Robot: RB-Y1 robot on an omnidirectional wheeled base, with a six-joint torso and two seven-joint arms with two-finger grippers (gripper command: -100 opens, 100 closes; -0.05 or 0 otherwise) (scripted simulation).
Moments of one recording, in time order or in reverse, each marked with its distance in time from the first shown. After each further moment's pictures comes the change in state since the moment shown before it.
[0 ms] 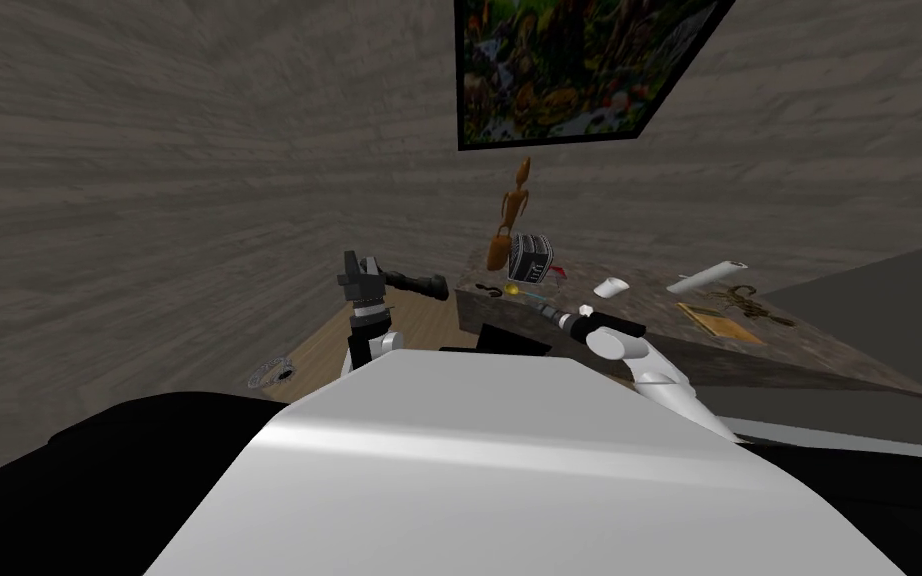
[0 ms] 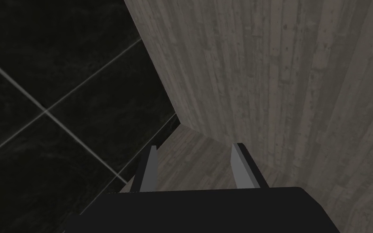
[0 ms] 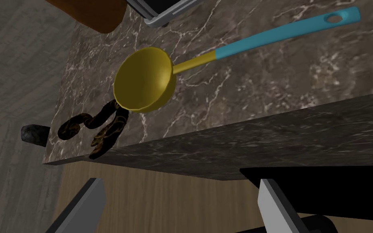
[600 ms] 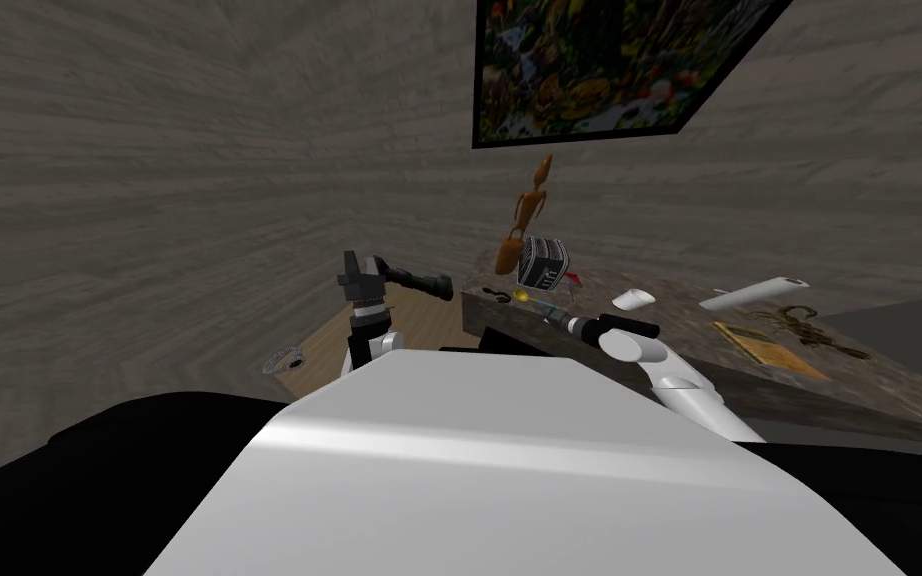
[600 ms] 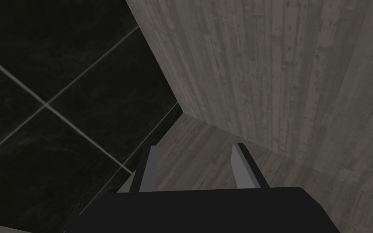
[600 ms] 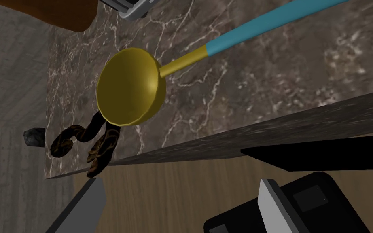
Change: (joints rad) left arm 0.000 0.000 0.000 0.000 0.000 0.000 0.000; right arm 0.038 -0.058 -0.051 0.026 -0.078 0.077 -0.145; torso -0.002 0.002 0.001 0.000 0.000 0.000
